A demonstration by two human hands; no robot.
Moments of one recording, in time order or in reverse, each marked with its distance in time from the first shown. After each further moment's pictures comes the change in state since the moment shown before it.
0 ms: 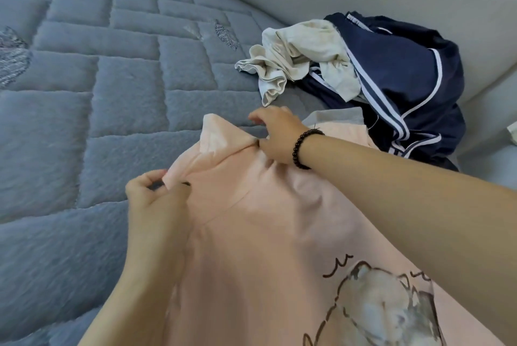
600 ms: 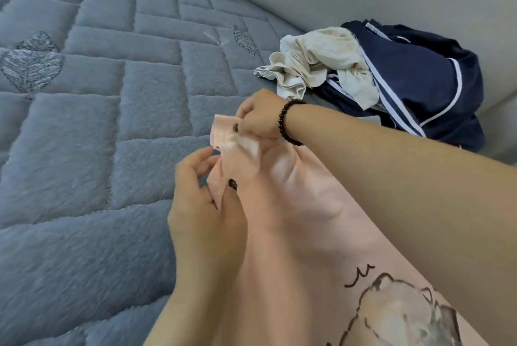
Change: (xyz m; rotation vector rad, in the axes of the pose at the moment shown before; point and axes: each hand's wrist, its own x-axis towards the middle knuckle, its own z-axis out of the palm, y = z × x) left_hand -0.023 0.006 0.013 0.199 0.095 0.544; right_hand 0.036 -0.067 -0.018 0.199 -0.228 0.126
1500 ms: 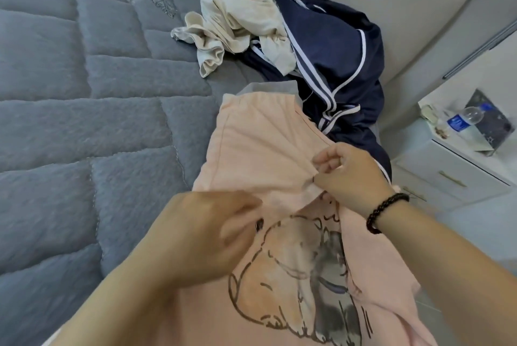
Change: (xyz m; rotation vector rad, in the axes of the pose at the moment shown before) left_hand -0.061 -0.003 0.026 0.245 -0.853 0.597; right_hand -0.232 0.153 -0.018 0.226 0.442 0.418
